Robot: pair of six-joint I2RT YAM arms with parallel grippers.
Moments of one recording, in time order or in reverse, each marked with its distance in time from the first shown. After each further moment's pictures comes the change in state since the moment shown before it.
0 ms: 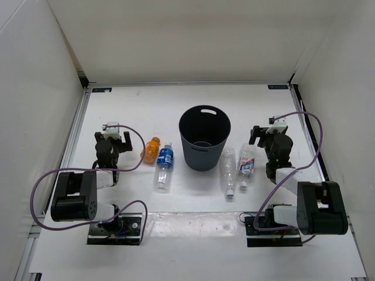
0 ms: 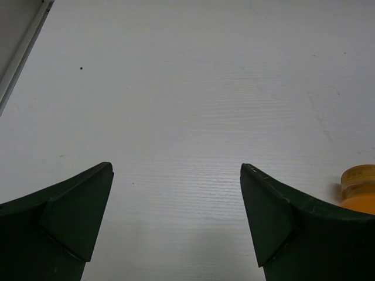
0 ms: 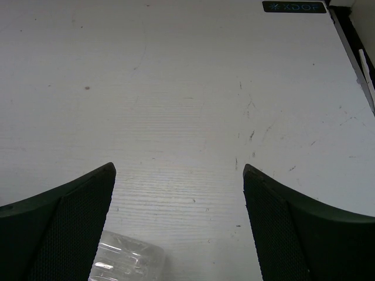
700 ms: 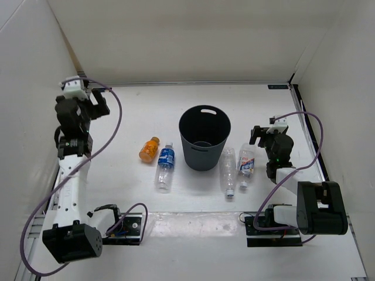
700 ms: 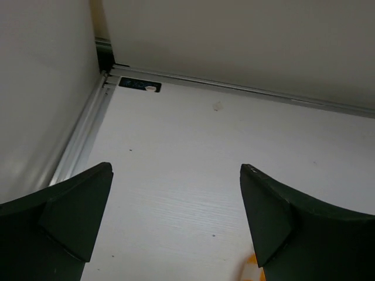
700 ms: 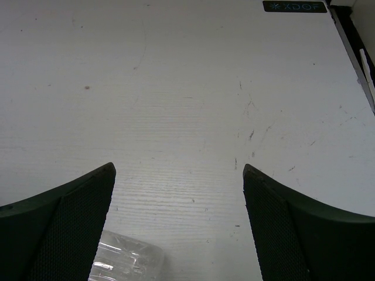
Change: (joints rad) left arm 0.134 -0.378 0.711 -1.044 0.028 -0.133; right arm -0.010 0.000 0.000 0.000 -0.014 0.000
